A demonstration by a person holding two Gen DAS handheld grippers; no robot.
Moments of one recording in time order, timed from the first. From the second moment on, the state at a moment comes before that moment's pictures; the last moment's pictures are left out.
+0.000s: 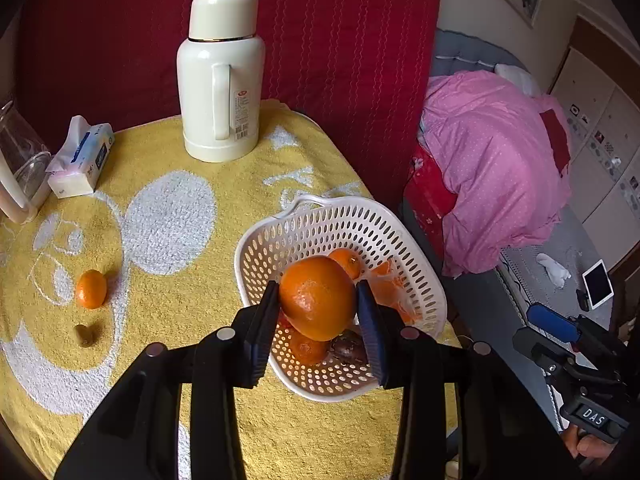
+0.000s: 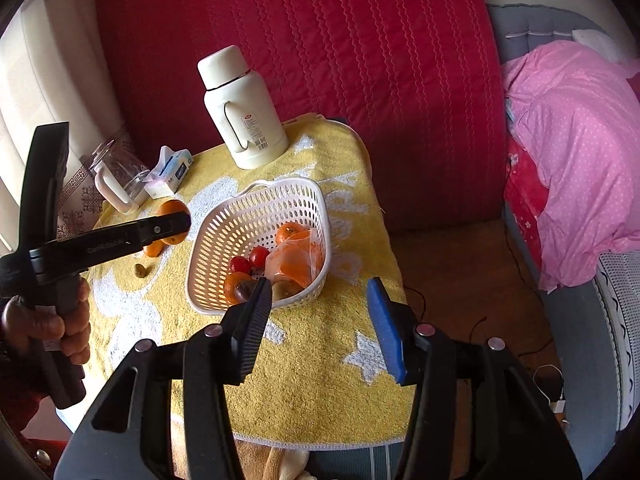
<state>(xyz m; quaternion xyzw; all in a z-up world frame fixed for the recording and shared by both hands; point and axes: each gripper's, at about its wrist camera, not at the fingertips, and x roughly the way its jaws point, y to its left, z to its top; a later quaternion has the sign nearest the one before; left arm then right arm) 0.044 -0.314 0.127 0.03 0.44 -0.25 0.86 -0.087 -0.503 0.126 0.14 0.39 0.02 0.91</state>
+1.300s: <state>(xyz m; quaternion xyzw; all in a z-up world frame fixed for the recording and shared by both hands) 0.033 -0.212 0.156 0.03 0.41 -0.13 0.90 -0.055 -0.424 0.145 0.12 0.37 0.10 0.92</state>
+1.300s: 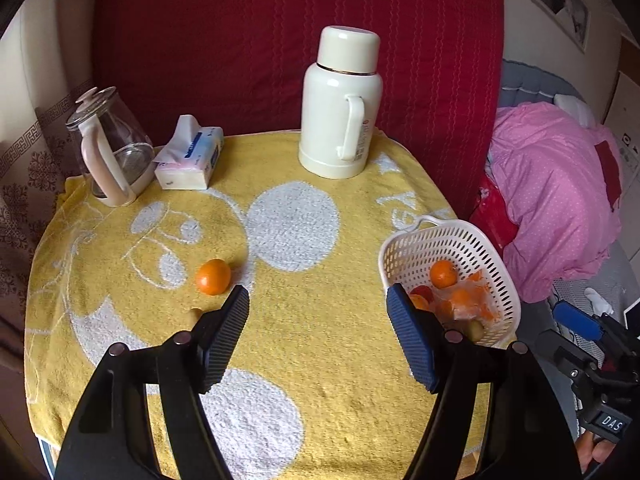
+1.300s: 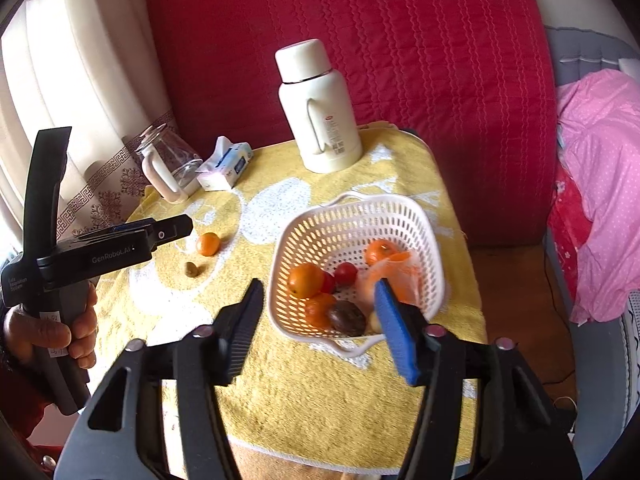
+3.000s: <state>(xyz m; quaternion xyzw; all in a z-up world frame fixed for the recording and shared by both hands) 0.007 0.041 0.122 -0.07 0.47 0.02 0.88 0.144 -0.183 0.067 0.04 0.46 0.17 0.87</state>
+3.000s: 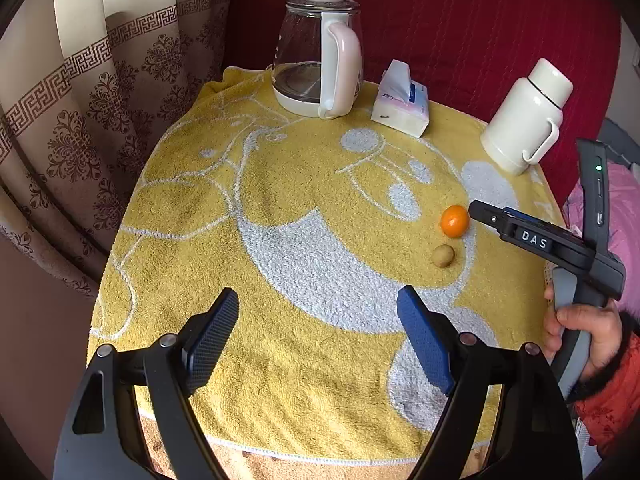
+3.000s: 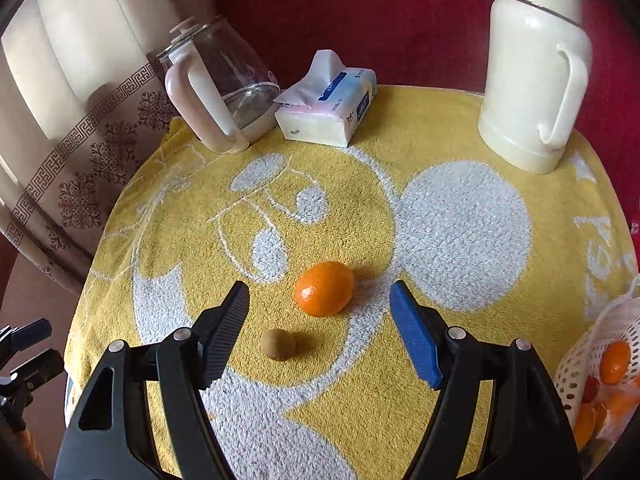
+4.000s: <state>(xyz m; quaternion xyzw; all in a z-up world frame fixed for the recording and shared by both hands) 0.033 0.064 0.107 -0.07 0.49 0.00 0.87 0.178 -0.159 0.017 -0.01 0.50 0.13 0.86</state>
